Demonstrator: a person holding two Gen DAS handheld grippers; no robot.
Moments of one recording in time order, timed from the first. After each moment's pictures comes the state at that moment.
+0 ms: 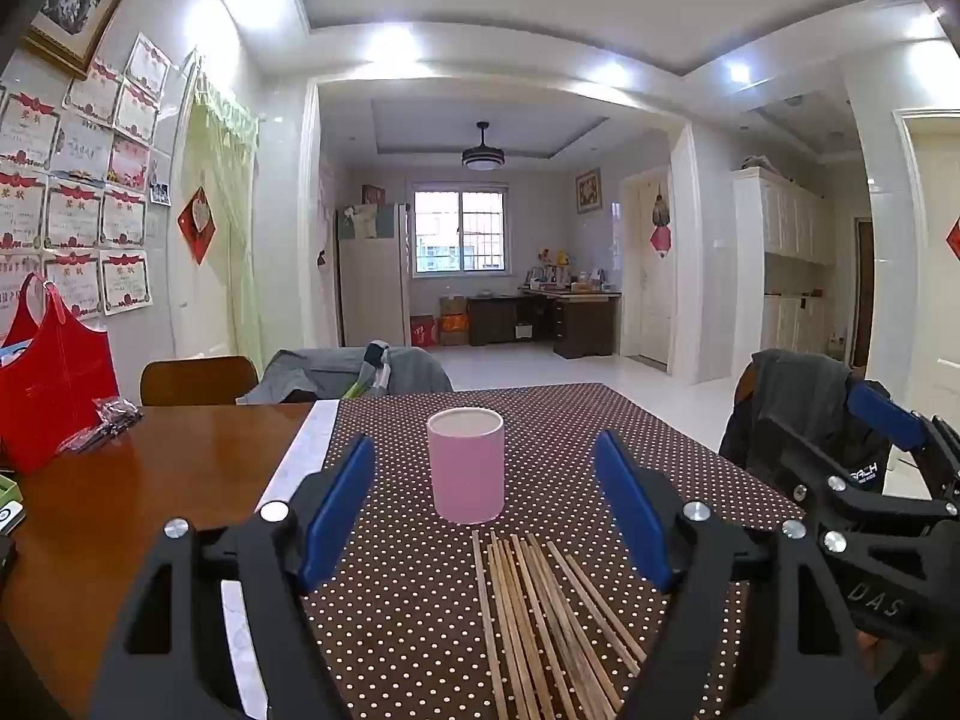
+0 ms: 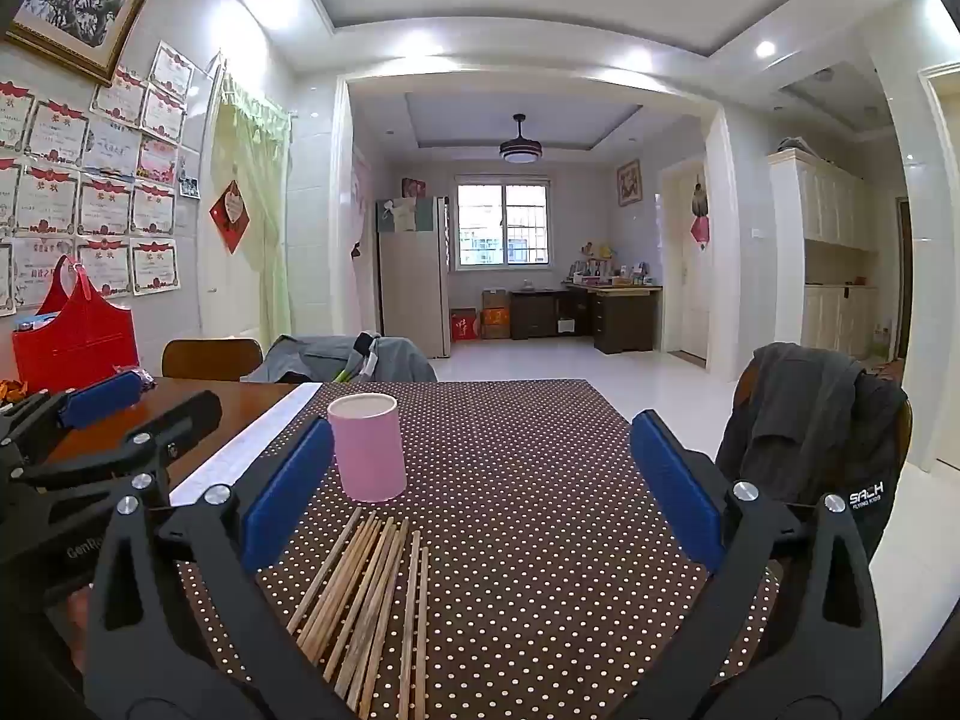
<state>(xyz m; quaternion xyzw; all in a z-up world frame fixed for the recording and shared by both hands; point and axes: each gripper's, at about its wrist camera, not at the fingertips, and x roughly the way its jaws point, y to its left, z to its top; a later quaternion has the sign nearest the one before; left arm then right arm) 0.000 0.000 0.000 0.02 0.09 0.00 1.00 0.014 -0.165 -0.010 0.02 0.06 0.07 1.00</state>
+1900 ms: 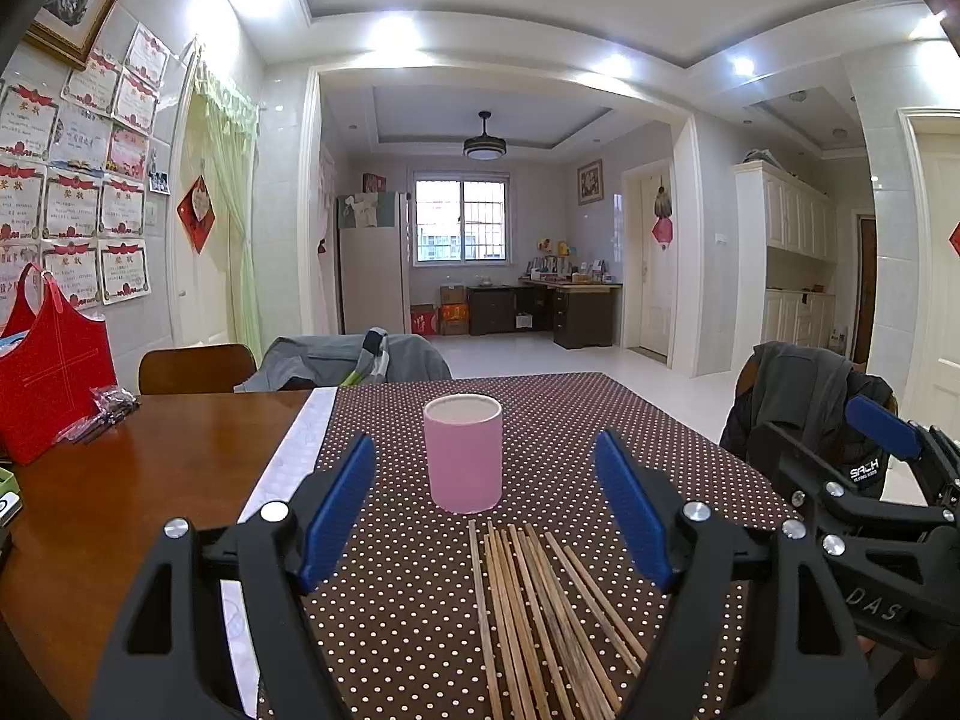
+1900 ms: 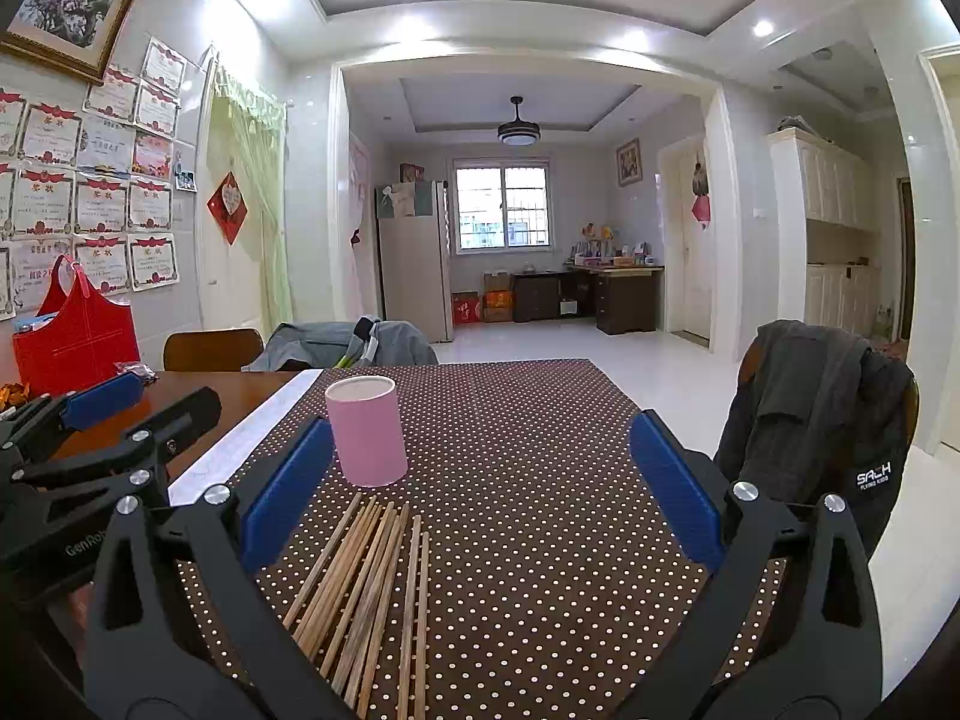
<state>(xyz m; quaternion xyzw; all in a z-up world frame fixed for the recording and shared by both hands) -0.001 -0.003 -0.009 0.01 0.10 0.00 0.99 0.019 -0.168 -0.022 0.03 0.08 0.07 0.99</state>
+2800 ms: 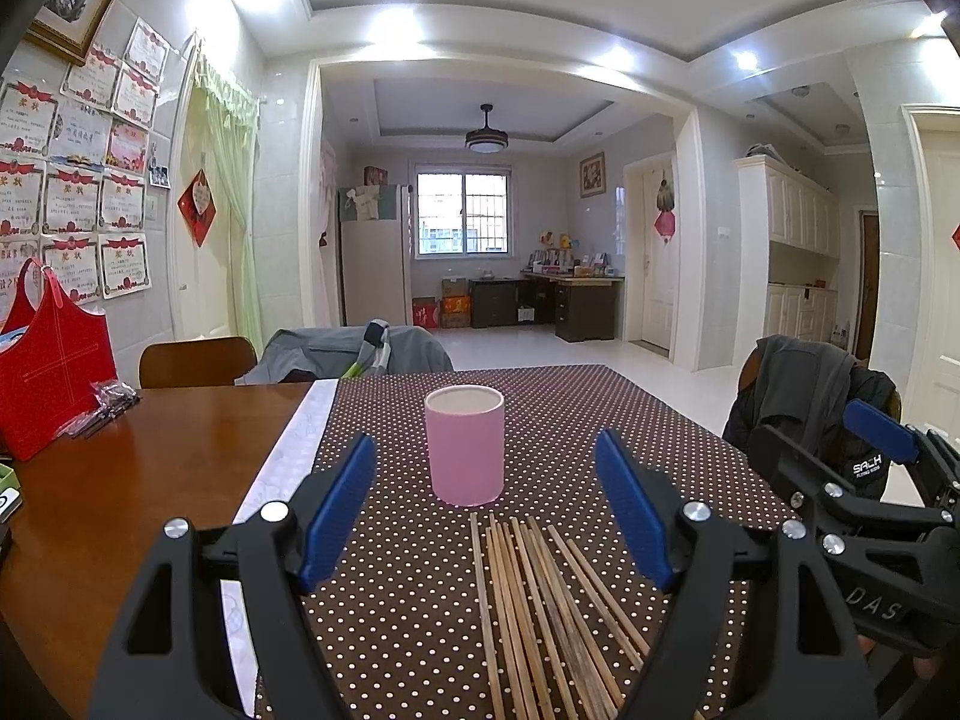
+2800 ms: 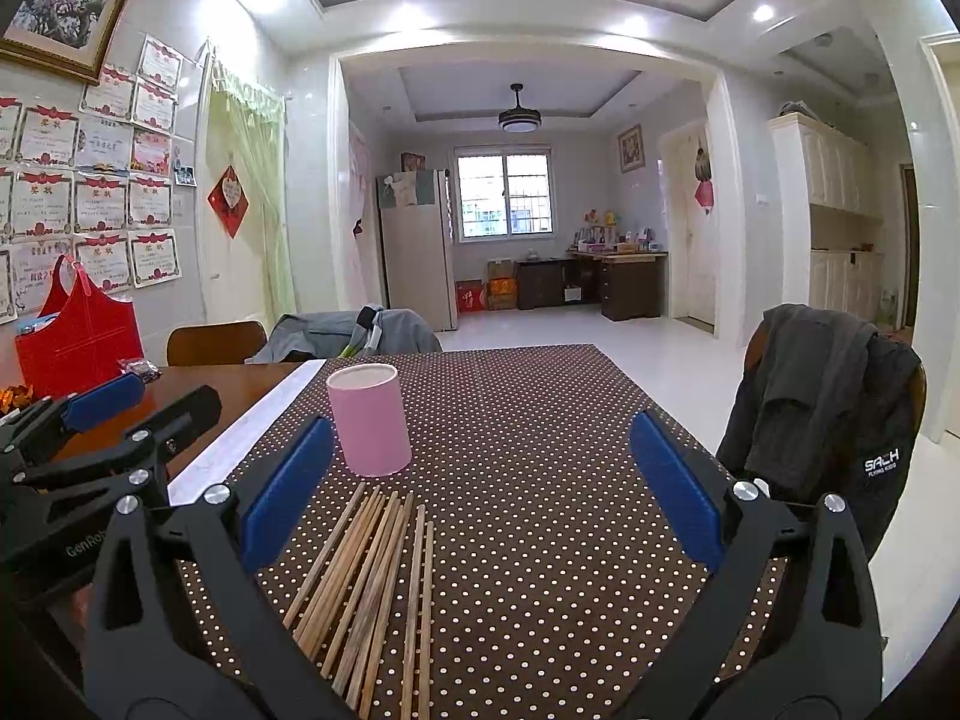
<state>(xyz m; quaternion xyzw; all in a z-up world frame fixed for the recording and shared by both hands) 0.006 0.000 -0.023 0.01 0.11 0.00 0.99 0.023 -0.167 -0.019 0.03 0.10 0.08 0.99</state>
